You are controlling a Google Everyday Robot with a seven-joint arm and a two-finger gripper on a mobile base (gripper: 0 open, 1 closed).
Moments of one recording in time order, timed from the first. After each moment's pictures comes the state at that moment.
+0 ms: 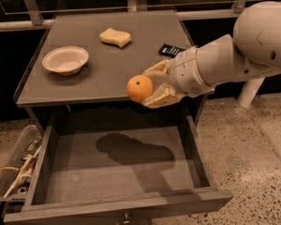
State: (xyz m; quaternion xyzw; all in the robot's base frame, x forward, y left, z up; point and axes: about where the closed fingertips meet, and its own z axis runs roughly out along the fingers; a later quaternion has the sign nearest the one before) arm 0.510 -0.041 0.896 -0.67 0.61 0.13 0.41
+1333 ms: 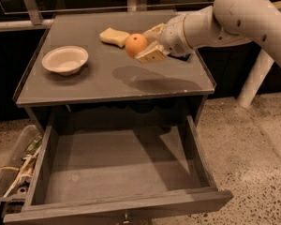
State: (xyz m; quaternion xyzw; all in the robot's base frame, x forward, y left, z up) arm 0.659 -0.037 0.925 -0.59 0.64 0.14 0.47
